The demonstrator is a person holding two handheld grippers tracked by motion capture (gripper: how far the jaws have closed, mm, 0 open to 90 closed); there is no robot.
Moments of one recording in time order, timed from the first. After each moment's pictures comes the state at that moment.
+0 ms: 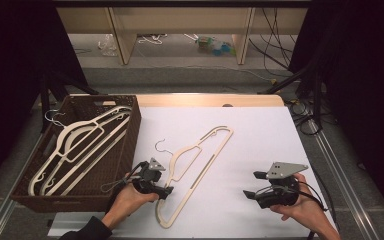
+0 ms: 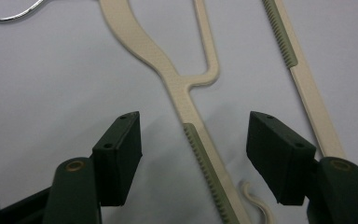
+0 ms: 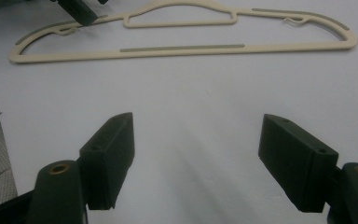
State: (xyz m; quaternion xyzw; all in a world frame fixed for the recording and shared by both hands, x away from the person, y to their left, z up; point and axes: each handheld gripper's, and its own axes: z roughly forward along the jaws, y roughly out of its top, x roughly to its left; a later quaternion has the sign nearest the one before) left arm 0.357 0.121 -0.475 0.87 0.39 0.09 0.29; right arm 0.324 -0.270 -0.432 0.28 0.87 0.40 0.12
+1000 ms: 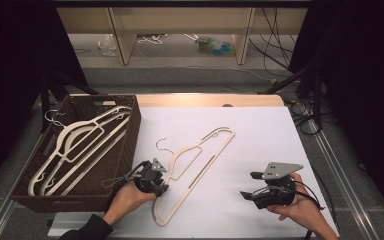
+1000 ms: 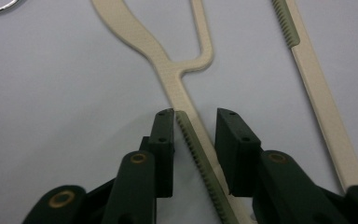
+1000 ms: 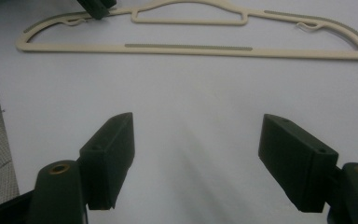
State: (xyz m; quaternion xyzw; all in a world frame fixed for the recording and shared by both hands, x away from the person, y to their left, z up) left arm 0.363 0.121 -0.474 0.90 0.35 0.09 0.25; right arm 0.325 -0.262 -0.432 0.27 0.87 0.39 0.12
